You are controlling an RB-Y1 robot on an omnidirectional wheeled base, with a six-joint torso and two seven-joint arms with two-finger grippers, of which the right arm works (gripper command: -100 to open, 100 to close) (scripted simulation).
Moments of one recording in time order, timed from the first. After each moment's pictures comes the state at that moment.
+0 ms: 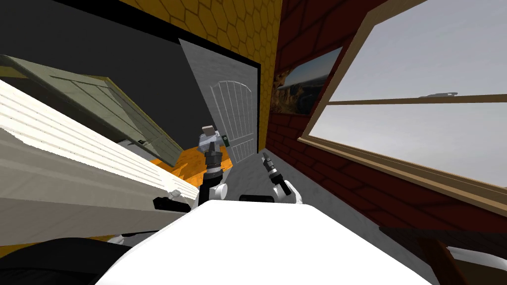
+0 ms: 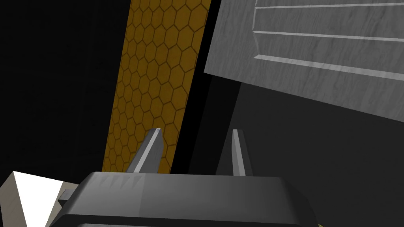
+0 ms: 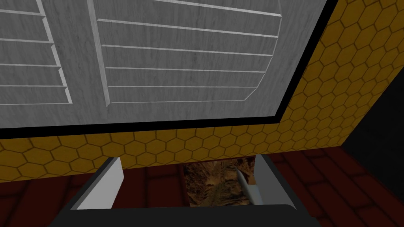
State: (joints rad) arm 0.16 -0.22 0.43 -1.66 0.00 -0.39 -0.06
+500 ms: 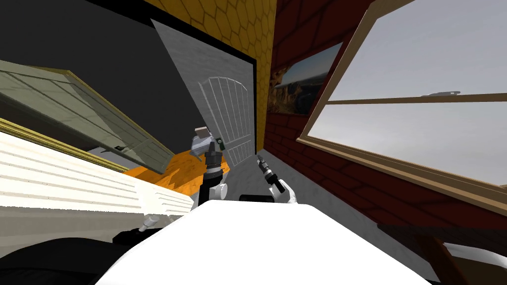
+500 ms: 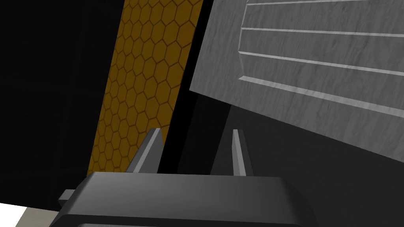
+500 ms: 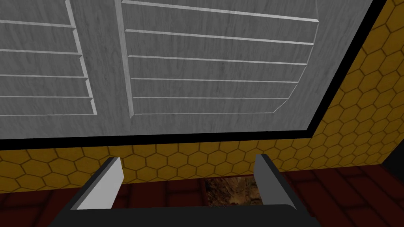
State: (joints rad) arm 0.07 -0.22 0.53 -1.52 0.00 -0.38 -0.08
